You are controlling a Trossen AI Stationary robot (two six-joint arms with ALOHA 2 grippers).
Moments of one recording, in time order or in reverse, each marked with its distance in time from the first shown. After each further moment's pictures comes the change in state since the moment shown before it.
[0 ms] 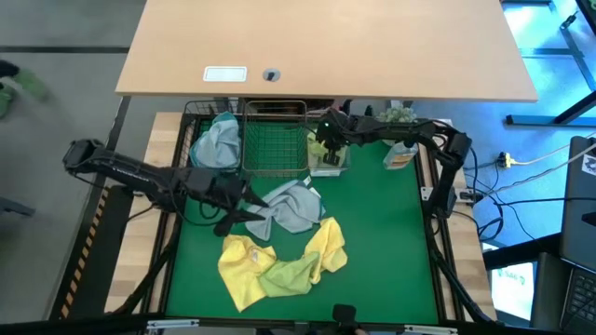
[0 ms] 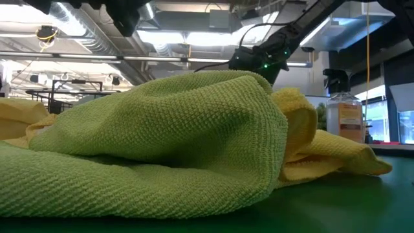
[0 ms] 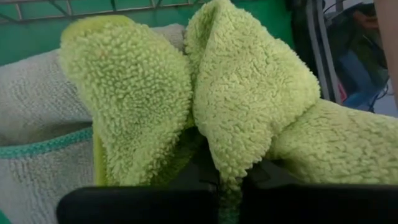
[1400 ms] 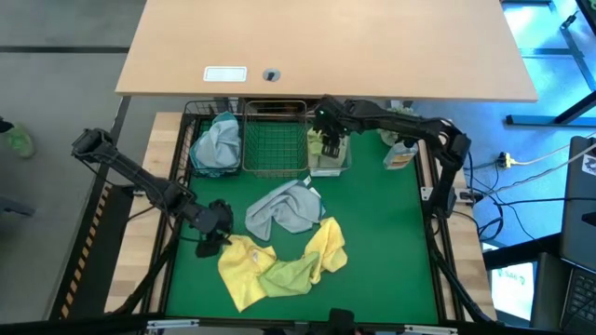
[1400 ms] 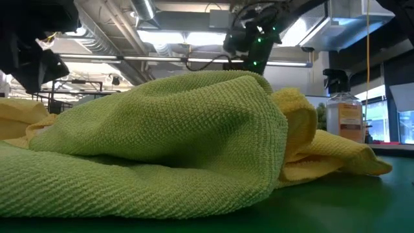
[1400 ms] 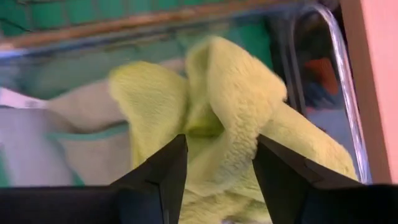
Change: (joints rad) left arm -0.305 0.001 -0.001 -0.755 -0.088 -0.442; right arm 0.035 0.002 0.303 -0.386 -0.009 0.057
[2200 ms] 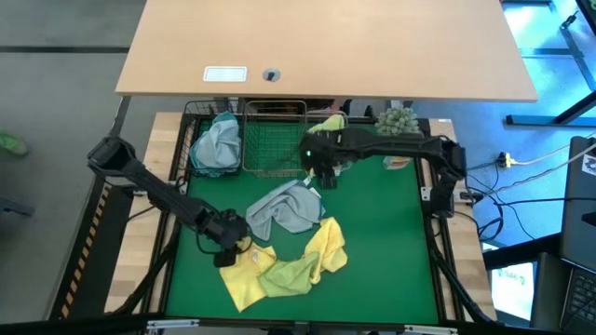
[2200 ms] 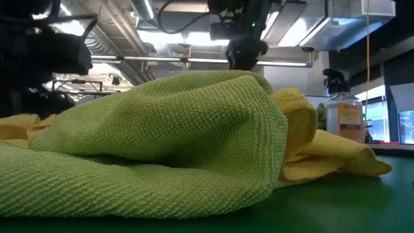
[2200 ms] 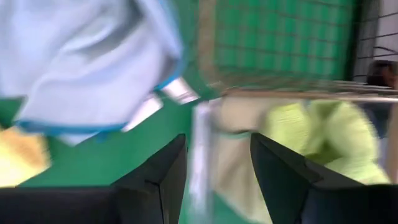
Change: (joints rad) left arm 0.000 0.390 0.000 0.205 -0.011 0.000; right arm 0.329 0.000 0.150 -0.233 0.071 0.024
